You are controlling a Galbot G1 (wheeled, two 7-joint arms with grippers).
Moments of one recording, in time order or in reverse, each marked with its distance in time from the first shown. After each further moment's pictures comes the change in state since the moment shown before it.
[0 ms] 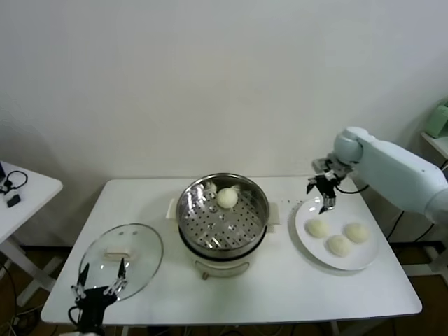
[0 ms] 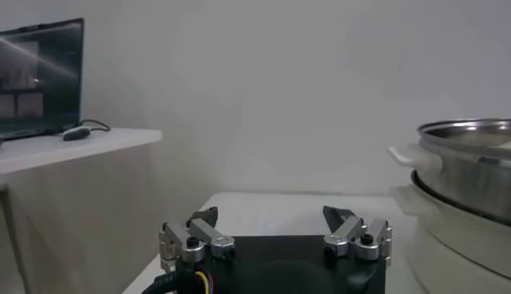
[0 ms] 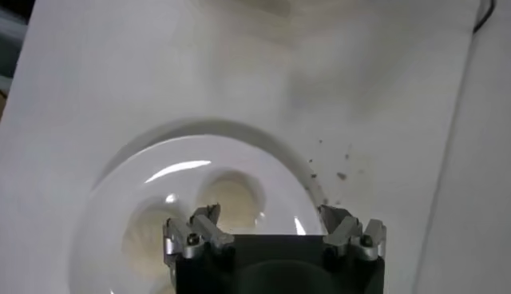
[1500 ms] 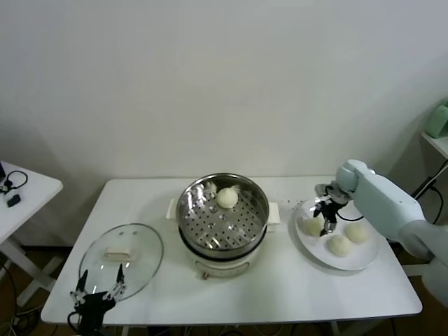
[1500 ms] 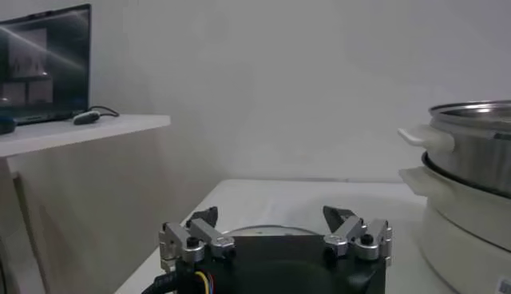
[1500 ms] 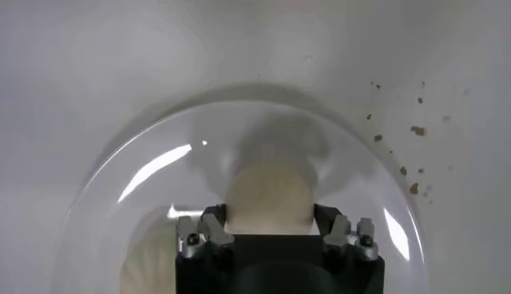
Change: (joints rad) left arm 0.005 -0.005 -0.005 0.028 -0.001 -0.010 -0.010; right arm -0.173 0.091 0.233 -0.200 -0.117 0.008 0.017
